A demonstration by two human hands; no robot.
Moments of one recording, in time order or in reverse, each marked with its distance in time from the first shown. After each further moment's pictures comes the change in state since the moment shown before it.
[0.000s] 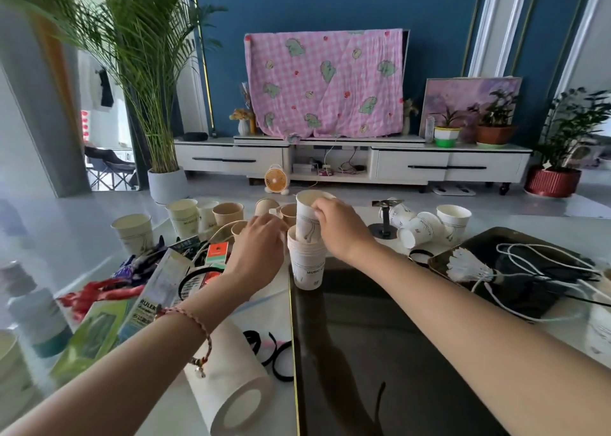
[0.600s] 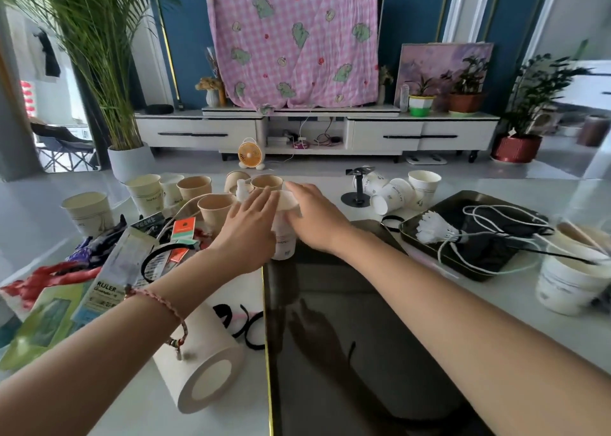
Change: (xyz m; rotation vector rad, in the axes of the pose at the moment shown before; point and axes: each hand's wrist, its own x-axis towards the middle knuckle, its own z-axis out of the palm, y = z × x) left_hand -0.011 0.021 0.000 0.187 -0.394 0.084; right_hand -0.025 0.004 0.007 0.061 -0.211 0.059
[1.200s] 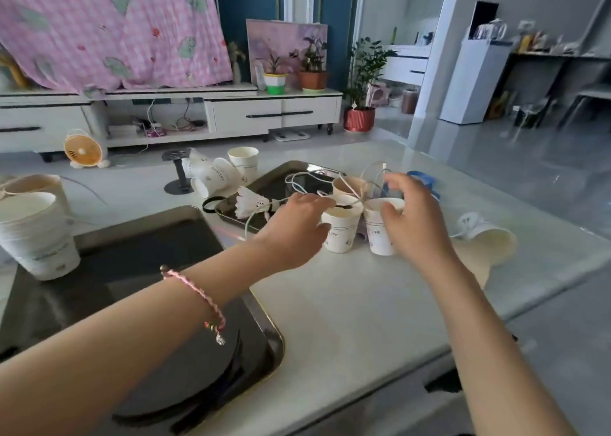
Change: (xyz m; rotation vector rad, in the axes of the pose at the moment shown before) left_hand 0.024 0.313 0.053 -0.323 -0.130 0.550; right_hand -0.262 0.191 -0.176 -0.161 0.771 0.545
